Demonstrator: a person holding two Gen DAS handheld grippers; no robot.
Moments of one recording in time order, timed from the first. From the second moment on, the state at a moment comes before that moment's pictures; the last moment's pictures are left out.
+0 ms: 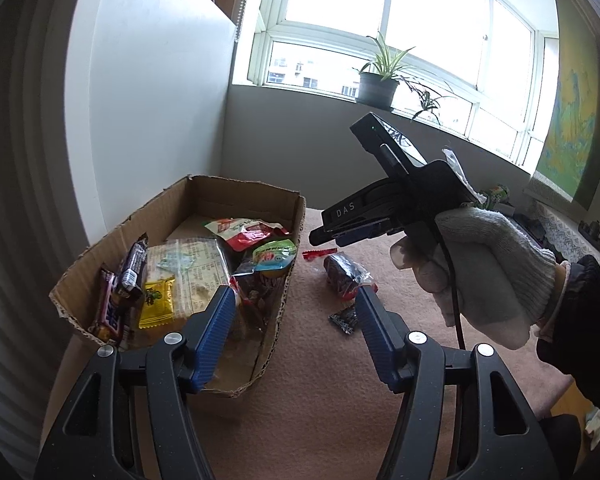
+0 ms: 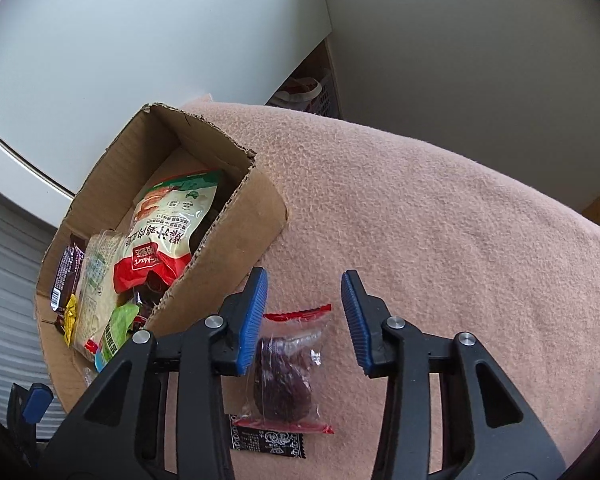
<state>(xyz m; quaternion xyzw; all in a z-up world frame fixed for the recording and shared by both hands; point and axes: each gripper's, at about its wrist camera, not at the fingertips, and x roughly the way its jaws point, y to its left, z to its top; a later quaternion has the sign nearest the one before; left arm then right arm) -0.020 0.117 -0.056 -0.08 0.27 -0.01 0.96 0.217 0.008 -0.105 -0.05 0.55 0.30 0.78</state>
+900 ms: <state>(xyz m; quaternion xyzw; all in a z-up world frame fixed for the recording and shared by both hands) -0.010 0.080 -0.070 -0.05 0.31 -0.05 0.95 0.117 -0.065 -0.118 -0.22 0.53 0.31 0.76</state>
